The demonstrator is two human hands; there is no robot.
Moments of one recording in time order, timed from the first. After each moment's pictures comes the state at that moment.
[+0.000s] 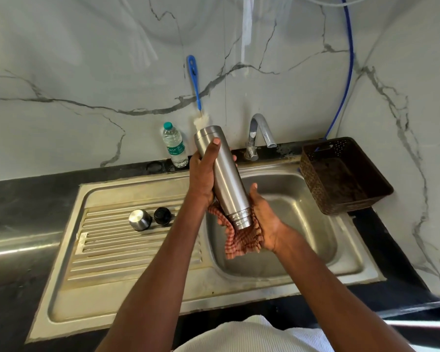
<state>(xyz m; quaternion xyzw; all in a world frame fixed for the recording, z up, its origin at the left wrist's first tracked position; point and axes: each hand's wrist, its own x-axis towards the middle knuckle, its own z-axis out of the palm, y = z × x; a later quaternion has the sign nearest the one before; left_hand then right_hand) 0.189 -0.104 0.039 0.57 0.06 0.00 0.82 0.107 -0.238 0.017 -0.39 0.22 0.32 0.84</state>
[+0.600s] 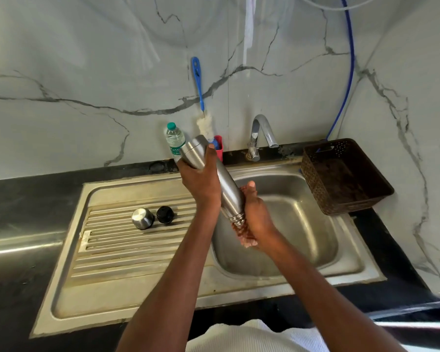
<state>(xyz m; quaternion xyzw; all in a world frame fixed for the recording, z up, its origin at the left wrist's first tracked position) 0.168 -0.116 0.044 0.61 0.24 0.22 0.72 0.102 -0.219 0.011 -0.72 0.20 0.13 0.65</state>
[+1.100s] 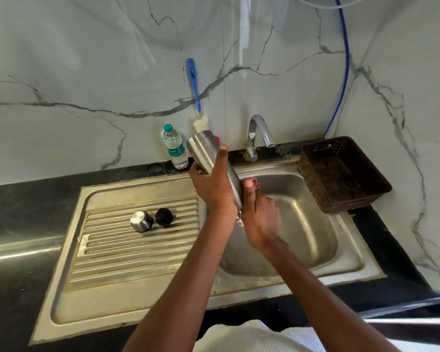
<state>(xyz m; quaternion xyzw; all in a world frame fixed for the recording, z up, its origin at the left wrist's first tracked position) 0.150 -0.147 0.052 0.53 0.27 0.13 0.79 0.087 -0.226 0.025 -0.91 0.10 -0.06 0.39</state>
